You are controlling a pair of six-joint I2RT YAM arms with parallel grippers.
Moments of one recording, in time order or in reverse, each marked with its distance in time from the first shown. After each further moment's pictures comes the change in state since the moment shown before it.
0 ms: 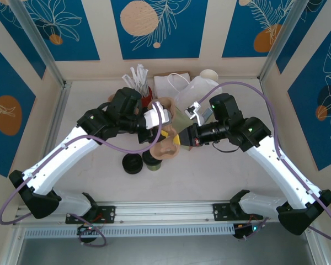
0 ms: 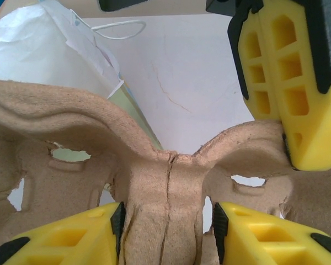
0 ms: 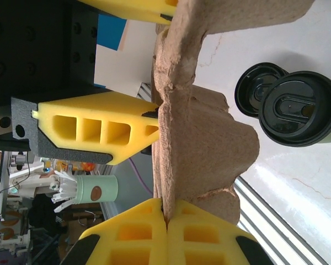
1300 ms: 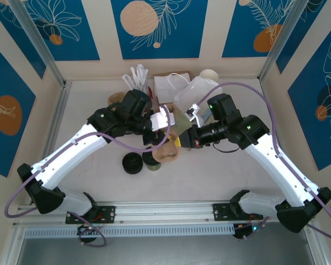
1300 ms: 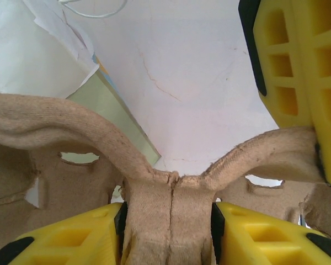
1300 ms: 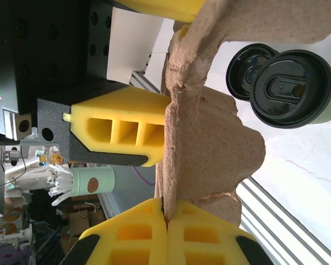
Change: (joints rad) left arm -0.023 0.061 -0.005 -0.007 0.000 0.004; right arm 0.000 0.025 0.023 -0.086 0.002 -0.031
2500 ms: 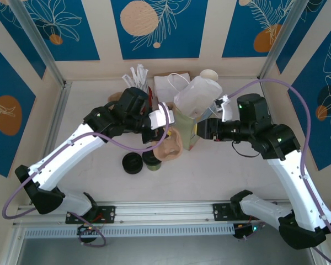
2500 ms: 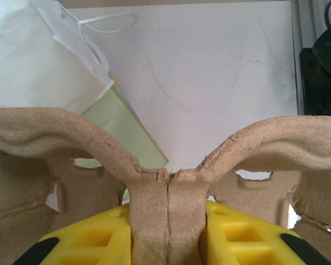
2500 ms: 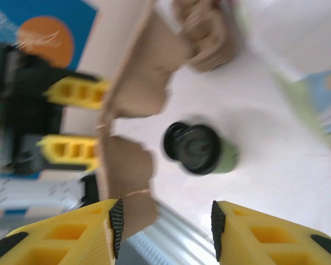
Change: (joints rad) left arm -0.009 -0.003 0.066 -0.031 -0.031 -0.005; right arm -0.168 -0.153 0.079 -0.080 0.340 -0.006
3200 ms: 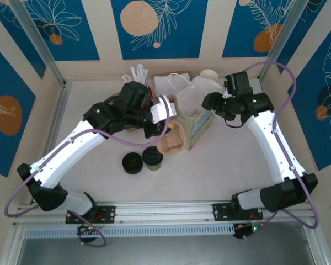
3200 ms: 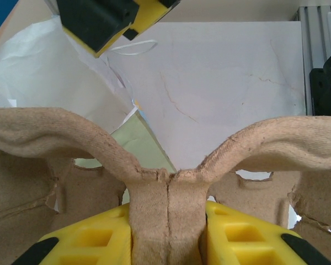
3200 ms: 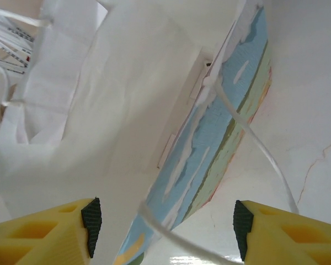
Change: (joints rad) left arm 0.000 0.043 0.087 0.000 -0.014 -0.033; right arm -0.171 0.376 0.111 0.027 0.327 0.105
